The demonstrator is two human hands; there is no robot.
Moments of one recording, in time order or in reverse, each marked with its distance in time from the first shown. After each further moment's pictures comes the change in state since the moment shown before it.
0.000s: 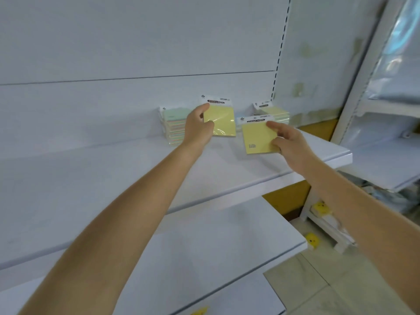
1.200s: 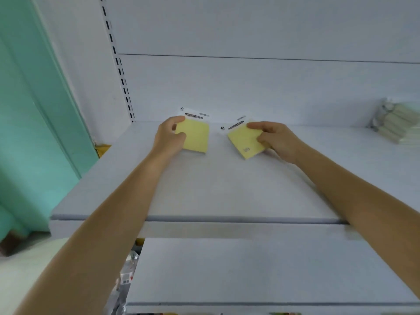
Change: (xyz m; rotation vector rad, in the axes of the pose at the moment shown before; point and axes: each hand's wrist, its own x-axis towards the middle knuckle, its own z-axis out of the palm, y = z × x) left_hand -0.094 -0.121 -0.593 0.316 0.392 -0.192; right_hand -0.160 -0.127 0.521 0.040 -0.723 -0.042
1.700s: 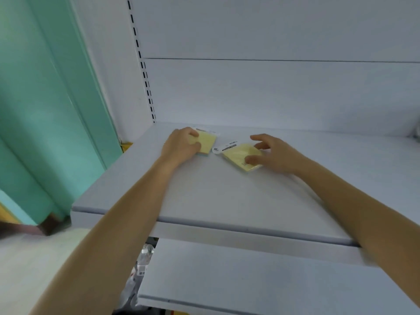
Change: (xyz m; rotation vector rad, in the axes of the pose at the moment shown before) left_hand 0.007 -0.011 -0.006 0.549 -0.035 -0.005; right_hand 0.003 0.005 0.026 -0.584 -0.131 -0.082
